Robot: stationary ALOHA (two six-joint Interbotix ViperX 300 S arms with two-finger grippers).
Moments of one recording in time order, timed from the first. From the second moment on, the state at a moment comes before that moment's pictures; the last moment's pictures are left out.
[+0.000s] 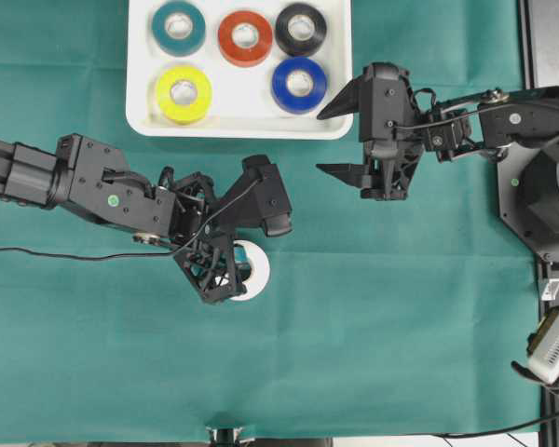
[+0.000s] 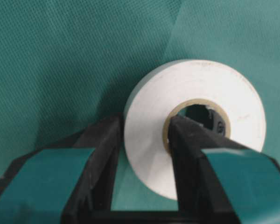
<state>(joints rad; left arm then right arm) -0.17 0.36 0.27 -0.02 0.47 -0.48 -0.13 -0.25 0.99 -0.66 -0.05 0.69</state>
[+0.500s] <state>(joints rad) -0.17 0.22 0.33 -0.02 0.48 -0.47 -0.13 -0.25 0.99 -0.66 -0.05 0.69</state>
